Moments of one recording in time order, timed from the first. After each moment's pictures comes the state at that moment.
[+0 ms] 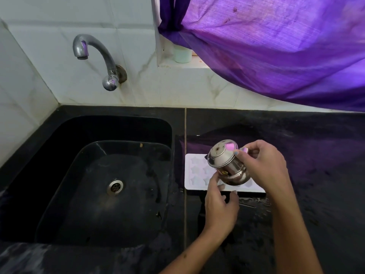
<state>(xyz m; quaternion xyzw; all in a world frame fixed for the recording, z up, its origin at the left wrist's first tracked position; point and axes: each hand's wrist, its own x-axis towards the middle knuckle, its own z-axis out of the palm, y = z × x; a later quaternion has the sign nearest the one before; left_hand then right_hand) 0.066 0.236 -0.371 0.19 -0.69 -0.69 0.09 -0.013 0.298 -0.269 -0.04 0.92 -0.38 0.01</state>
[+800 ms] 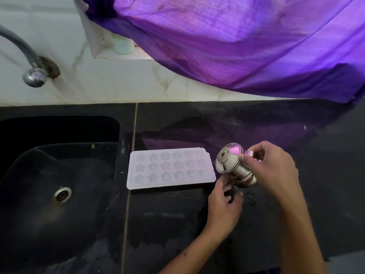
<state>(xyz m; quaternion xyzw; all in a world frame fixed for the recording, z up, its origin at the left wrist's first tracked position) 0.025 0.364 -0.377 0.12 -0.66 -0.74 0.00 -0.032 0.442 -0.268 0.02 0.96 -0.28 -0.04</state>
